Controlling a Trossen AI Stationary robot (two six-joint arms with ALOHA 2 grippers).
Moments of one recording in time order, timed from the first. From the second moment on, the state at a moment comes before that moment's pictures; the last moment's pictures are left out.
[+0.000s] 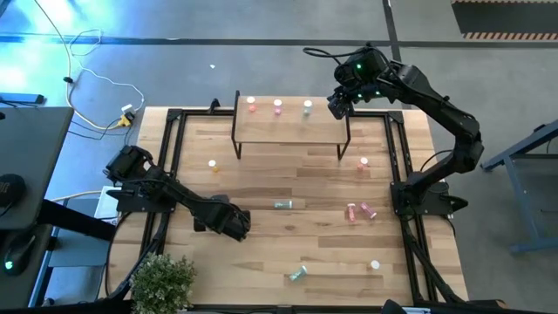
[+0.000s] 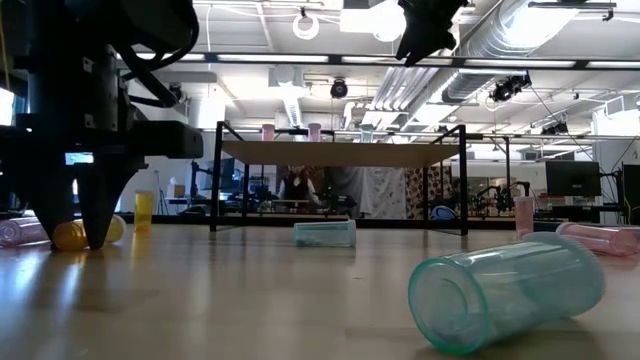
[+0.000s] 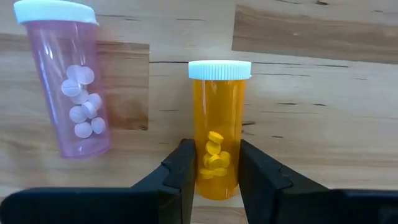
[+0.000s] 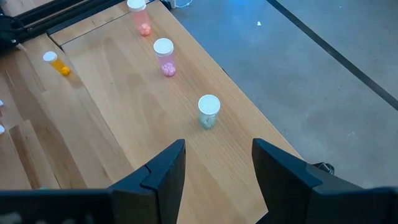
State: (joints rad) left arm -0.31 1.72 0.92 -0.78 -0.14 -2.06; right arm -0.62 1.48 1.75 -1.06 0.00 -0.01
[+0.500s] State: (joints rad) left arm -0.30 1.57 0.92 -0.60 -0.25 -1.55; right arm -0.62 1.48 1.75 -1.09 -0.36 -0.03
